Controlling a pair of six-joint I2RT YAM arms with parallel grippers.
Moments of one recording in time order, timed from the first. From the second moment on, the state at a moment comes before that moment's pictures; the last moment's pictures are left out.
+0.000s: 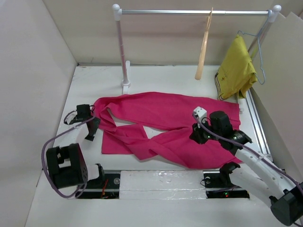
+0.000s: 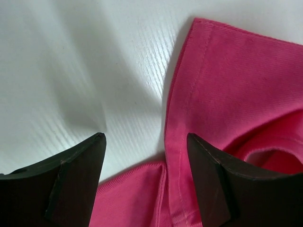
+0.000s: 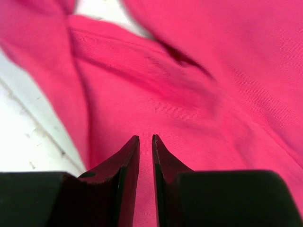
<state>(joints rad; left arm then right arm) 0.17 1.23 0.61 -0.47 -0.23 -1.06 0.44 0.80 0.61 -0.52 -0.35 -0.05</state>
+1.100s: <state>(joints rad) 0.17 1.84 1.62 -0.66 -0.54 -0.71 0.81 1.07 0.80 -0.47 -0.21 0.04</state>
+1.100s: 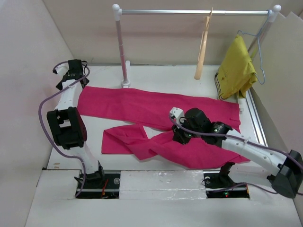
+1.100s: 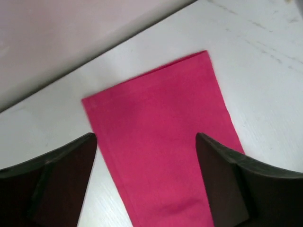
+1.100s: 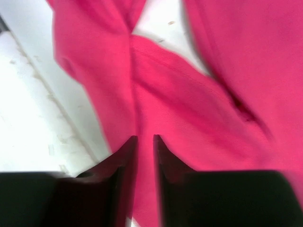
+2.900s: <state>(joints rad) -0.13 0.75 1.18 -1.06 -0.44 -1.00 0.51 1.19 0.42 -0.06 -0.25 0.17</state>
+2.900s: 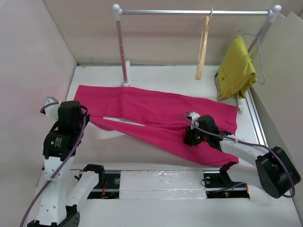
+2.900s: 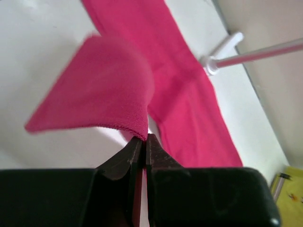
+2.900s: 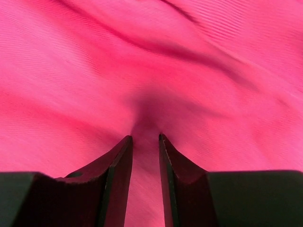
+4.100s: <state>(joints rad) -0.13 1.11 0.88 -0.54 -0.33 -0.86 -0.47 1.25 0.72 -0.36 -0.41 0.01</state>
